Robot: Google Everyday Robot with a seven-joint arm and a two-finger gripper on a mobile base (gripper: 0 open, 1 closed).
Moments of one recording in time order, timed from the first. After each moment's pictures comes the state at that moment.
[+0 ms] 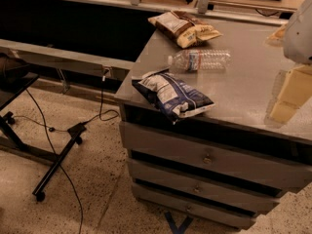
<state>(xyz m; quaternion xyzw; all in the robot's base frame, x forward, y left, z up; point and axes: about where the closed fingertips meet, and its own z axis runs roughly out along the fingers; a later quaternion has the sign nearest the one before) 0.438 -0.217 0.976 -0.60 0.78 -0.03 0.16</state>
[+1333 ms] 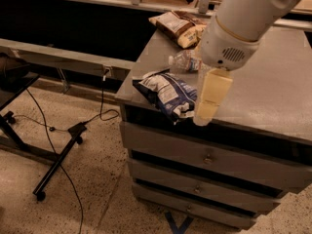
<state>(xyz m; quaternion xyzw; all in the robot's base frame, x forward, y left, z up) 0.473 -0.099 0.936 -0.67 0.73 0.05 0.15</state>
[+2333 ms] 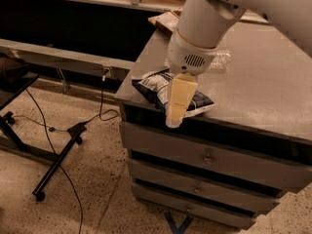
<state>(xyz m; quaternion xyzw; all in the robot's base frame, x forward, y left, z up) 0.490 -0.044 0.907 -0.68 0.71 0.07 0.13</state>
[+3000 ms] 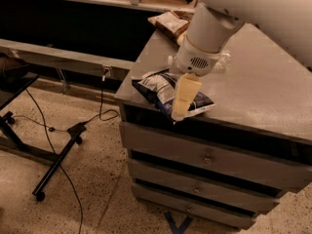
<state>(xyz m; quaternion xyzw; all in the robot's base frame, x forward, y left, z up) 0.534 -0.067 0.873 -0.64 0.75 0.07 0.13</state>
